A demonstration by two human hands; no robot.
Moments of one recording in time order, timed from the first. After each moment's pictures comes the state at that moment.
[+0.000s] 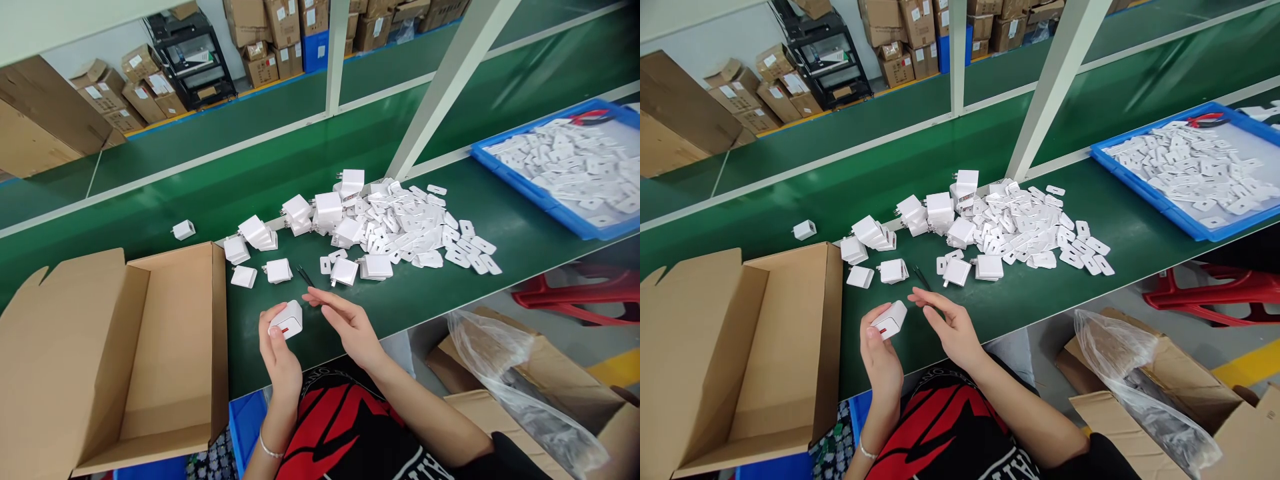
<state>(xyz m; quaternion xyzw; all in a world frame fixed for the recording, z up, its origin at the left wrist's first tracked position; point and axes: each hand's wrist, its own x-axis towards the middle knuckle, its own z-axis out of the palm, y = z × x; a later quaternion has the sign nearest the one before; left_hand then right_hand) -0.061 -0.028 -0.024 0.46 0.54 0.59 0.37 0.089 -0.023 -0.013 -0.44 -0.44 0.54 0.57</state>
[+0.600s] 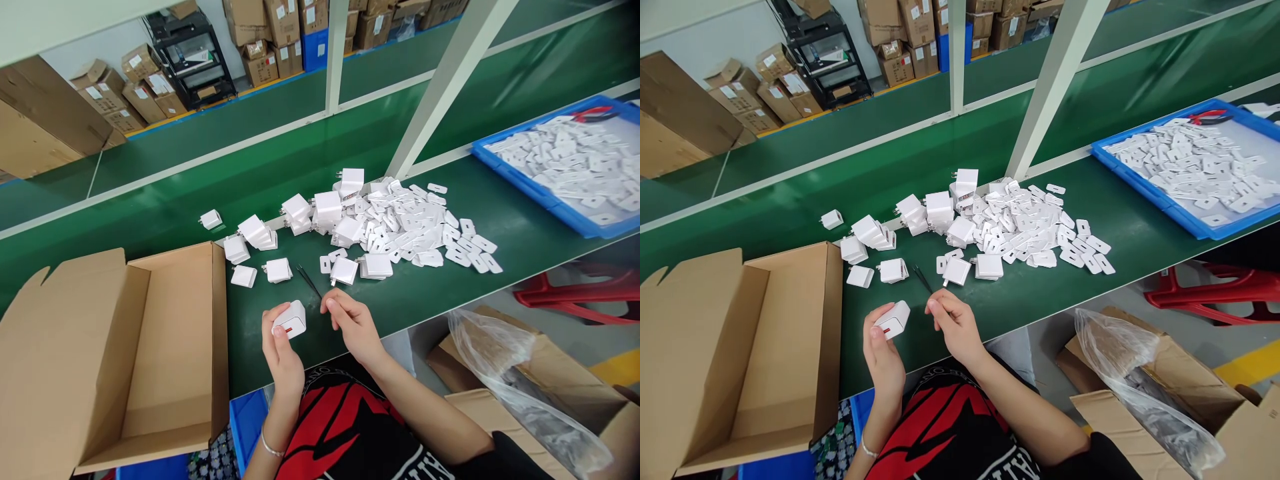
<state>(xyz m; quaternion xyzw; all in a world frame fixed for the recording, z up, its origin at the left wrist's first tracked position) -0.060 -0.028 -0.027 0.48 0.54 0.58 0.37 0.091 -0.019 -0.017 -0.48 -0.46 0.46 0.58</state>
